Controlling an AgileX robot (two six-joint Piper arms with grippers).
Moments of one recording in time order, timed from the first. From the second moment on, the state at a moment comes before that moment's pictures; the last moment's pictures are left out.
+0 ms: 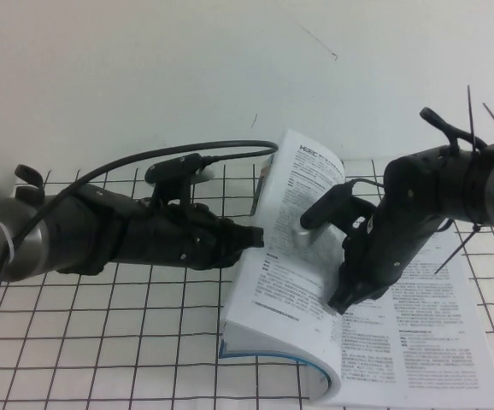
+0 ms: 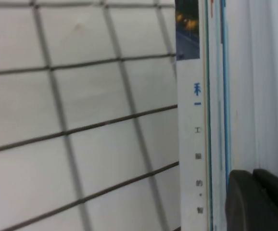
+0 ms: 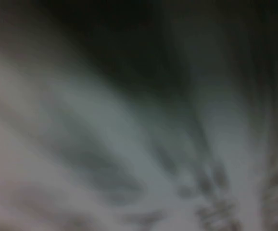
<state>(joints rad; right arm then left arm) 0.52 2.04 -1.37 0.13 0.76 -0.43 -0.38 1.81 -1.07 -1.34 0.42 0.90</state>
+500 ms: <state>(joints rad) 0.44 1.49 -1.37 -0.02 0.78 -0.28 -0.45 1.60 -1.09 -1.36 0.46 0.88</state>
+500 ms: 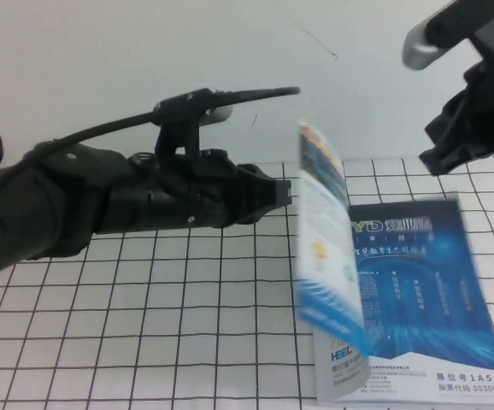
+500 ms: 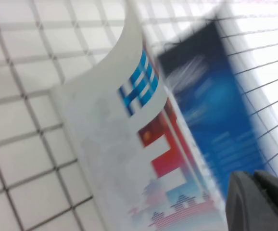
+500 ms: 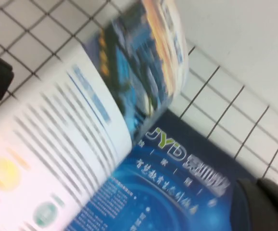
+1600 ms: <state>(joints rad) 0.44 0.37 -0.82 0.02 0.90 -0.43 -0.45 0.45 -0.94 -0.05 0.98 -0.06</state>
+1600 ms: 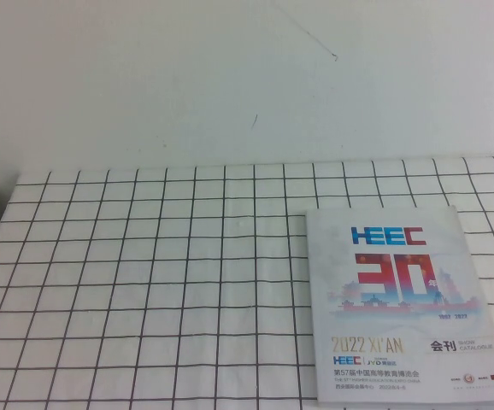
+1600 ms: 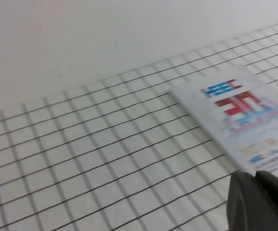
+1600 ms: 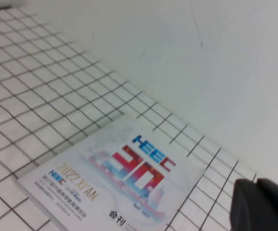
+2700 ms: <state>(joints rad) 0.44 0.34 -0.49 0.00 0.60 -0.37 -0.45 0.38 -0.43 0.13 0.56 -0.20</state>
